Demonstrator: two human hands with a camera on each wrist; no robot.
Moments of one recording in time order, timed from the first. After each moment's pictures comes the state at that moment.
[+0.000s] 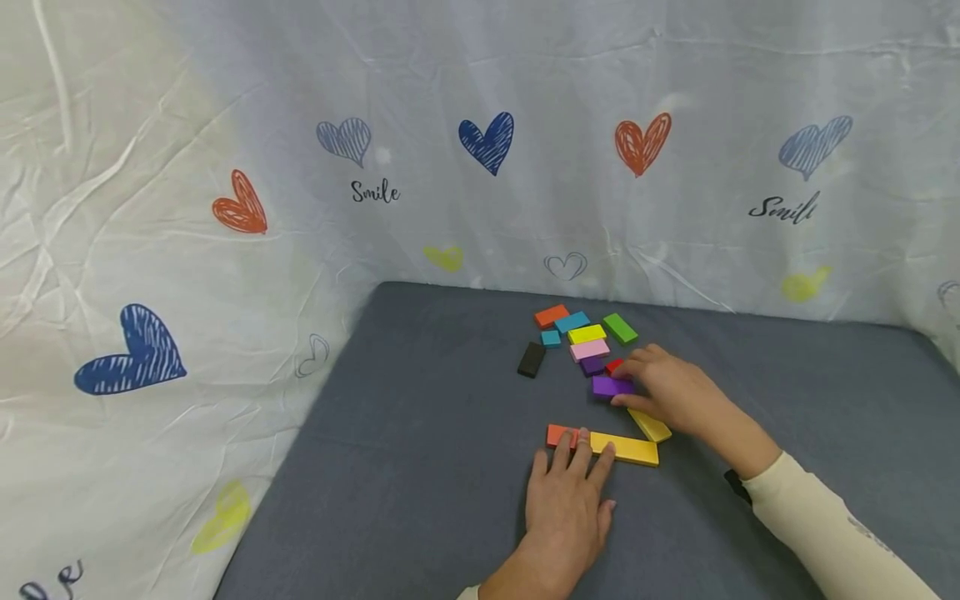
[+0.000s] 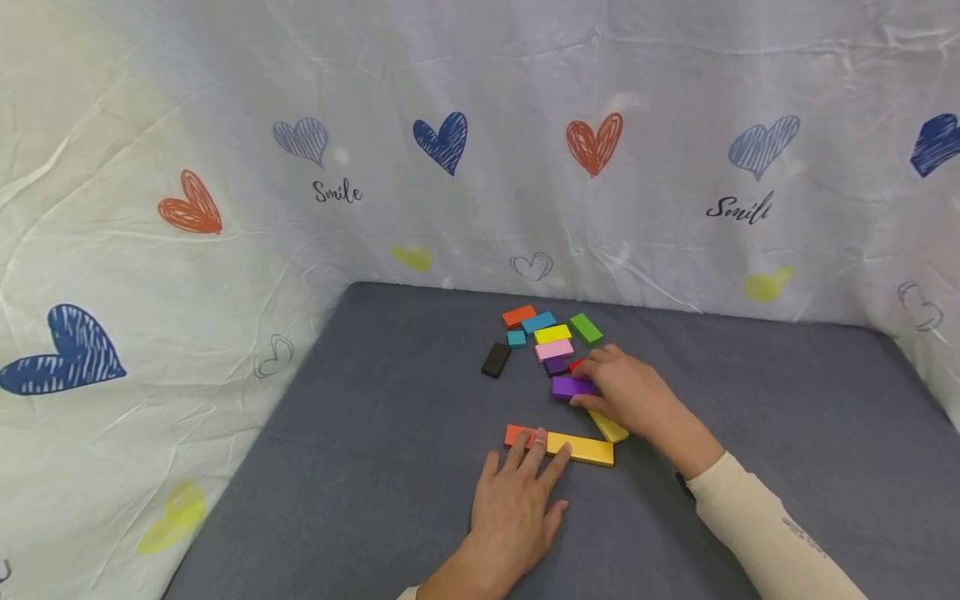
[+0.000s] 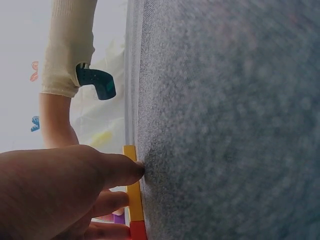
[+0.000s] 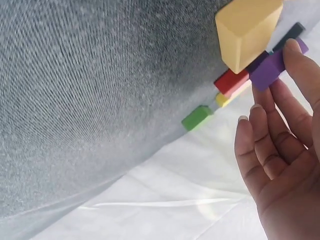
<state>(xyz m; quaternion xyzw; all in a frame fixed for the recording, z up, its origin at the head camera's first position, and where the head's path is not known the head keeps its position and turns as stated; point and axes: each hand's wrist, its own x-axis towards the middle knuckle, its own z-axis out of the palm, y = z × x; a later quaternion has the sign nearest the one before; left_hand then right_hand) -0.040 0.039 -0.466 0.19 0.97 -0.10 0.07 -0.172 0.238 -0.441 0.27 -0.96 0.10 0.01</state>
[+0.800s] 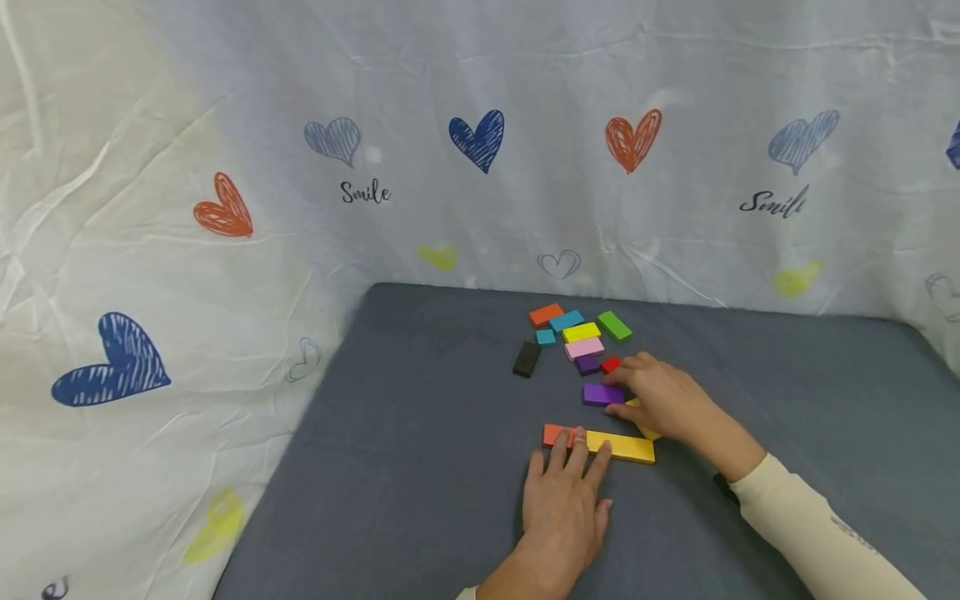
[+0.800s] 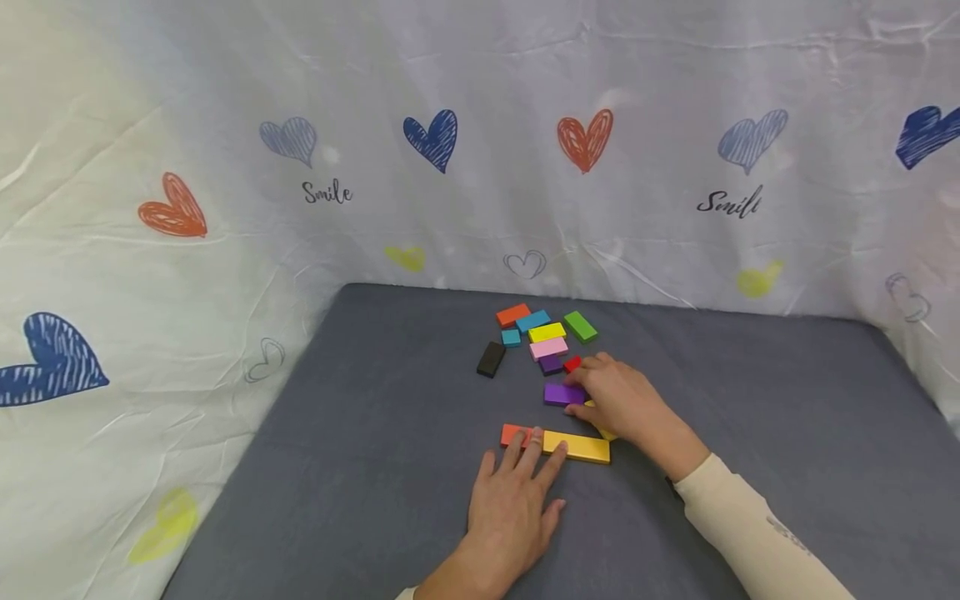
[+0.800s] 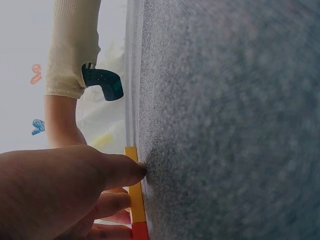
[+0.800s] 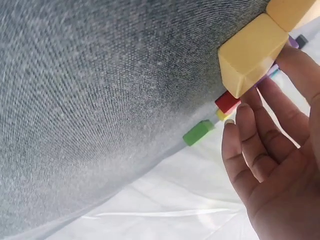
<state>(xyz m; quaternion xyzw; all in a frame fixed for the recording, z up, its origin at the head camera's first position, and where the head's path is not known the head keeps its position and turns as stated) -0.041 0.040 -0.471 0.19 0.97 -0.11 0.09 -0.167 0.231 -0.457 0.26 -0.96 0.09 0.00</state>
